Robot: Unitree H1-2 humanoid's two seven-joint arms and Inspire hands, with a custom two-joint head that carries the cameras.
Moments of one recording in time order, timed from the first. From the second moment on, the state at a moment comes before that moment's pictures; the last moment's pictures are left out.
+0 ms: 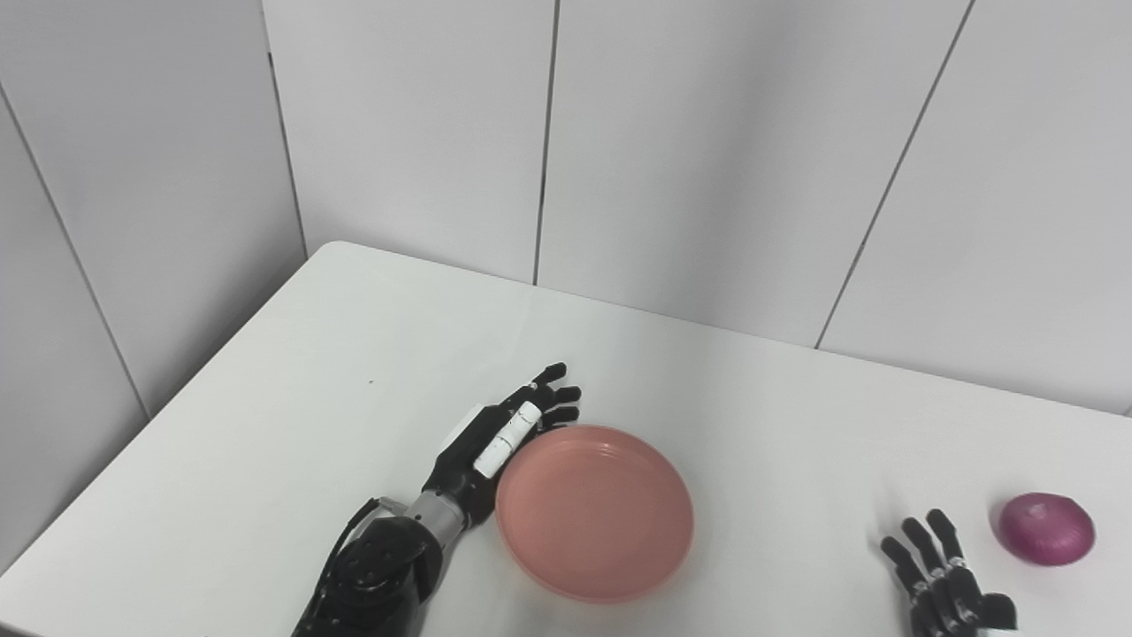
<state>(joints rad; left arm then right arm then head) -0.20 0.09 -0.01 0.07 -0.17 0.19 -0.21 0.10 -0.11 -0.05 -0.13 0.20 -0.02 0.17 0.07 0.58</state>
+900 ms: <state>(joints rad) -0.18 0.10 -0.03 -0.02 -0.19 0.31 -0.19 0.07 0.00 0.02 -0.12 0.07 -0.02 0.09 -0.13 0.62</state>
